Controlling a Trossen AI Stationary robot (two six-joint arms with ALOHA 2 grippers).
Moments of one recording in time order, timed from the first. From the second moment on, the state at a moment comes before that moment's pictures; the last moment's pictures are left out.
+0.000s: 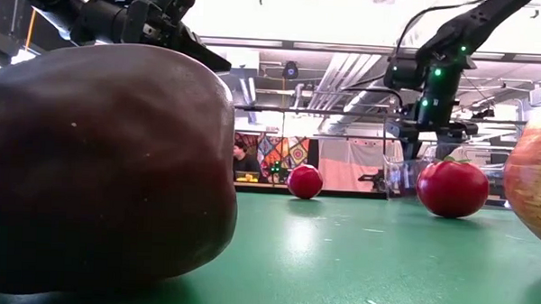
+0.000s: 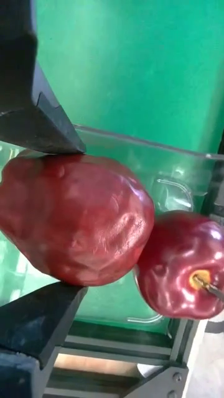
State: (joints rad) left arm 0.11 1.18 0.51 0.38 0.14 0.26; right arm -0.80 1.35 0.84 -0.68 0.31 0.45
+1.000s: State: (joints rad) left arm 0.11 1.18 0.51 0.38 0.14 0.26; right arm -0.80 1.35 0.84 -0.67 0.29 0.36
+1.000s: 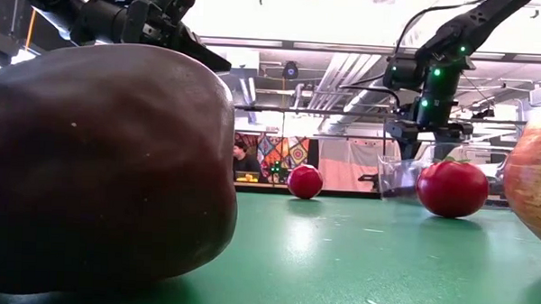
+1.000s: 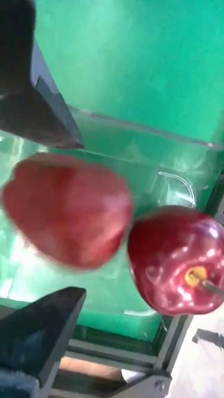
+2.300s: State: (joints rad) left arm 0.11 1.18 0.51 0.36 0.14 0.27; right arm -0.21 0.95 0.55 0.09 0.19 0.22
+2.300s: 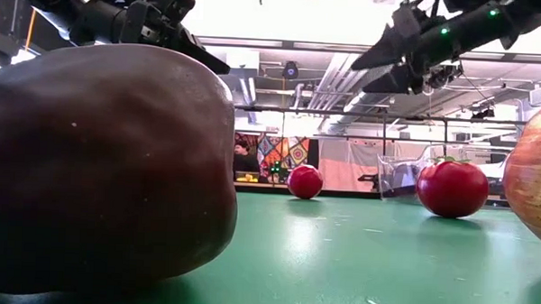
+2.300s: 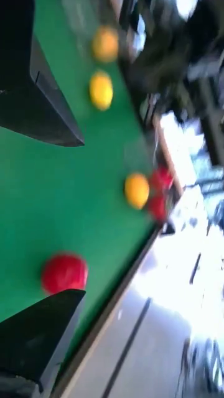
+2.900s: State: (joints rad) left arm -0.24 1.17 0.69 -0.07 -0.03 0.45; right arm -0.11 1.06 0.51 0.38 0.16 0.23
